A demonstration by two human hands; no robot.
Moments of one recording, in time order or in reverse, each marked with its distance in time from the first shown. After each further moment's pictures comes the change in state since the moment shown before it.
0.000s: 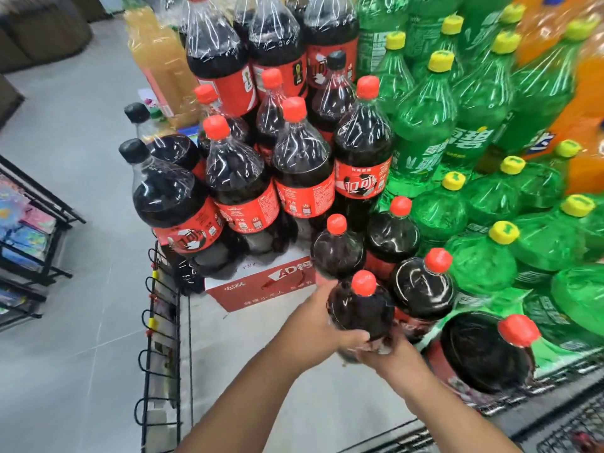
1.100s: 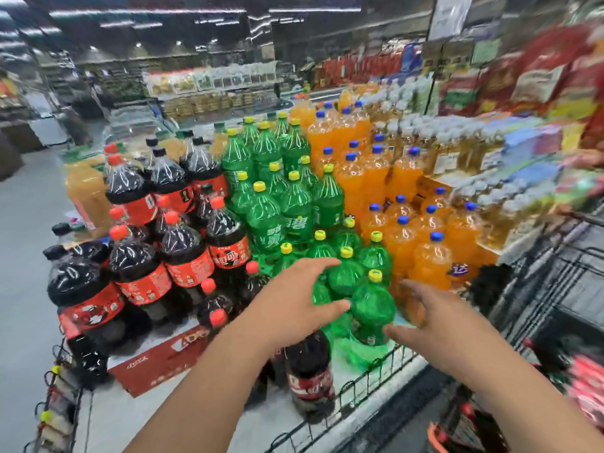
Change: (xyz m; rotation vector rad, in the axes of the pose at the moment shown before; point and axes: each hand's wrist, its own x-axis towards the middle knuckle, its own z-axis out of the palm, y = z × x) left_hand -0.118 0.244 0.115 0.597 0.087 0.697; right_hand -0.243 -0.096 -0.263 -0.855 0.480 -0.268
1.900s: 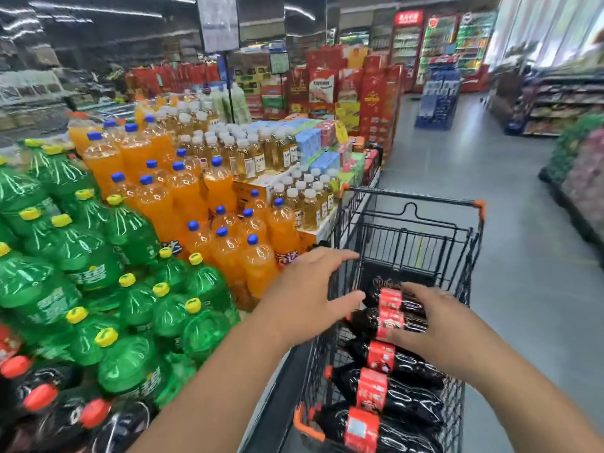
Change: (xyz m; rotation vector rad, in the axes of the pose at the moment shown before) left_hand 0.102 0.212 0.132 -0.103 -0.225 0.577; right_hand -0.114 0.192 -0.086 0.009 0.178 0.559
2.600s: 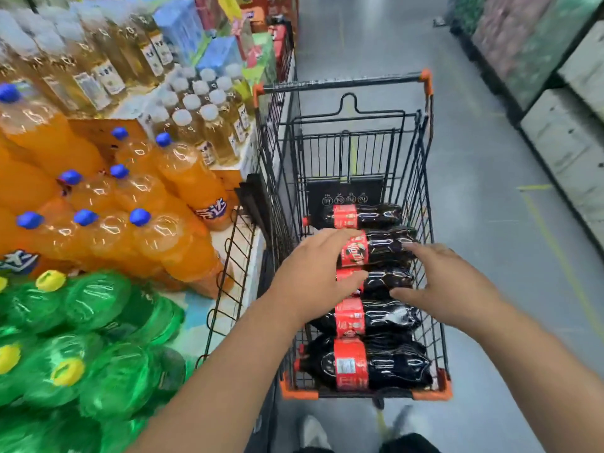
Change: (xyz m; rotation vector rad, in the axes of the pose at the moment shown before) left_hand 0.112 -0.073 0.147 -0.089 -0.394 0.111; right_hand 0.084 0.084 0.070 0.011 -0.100 0.385
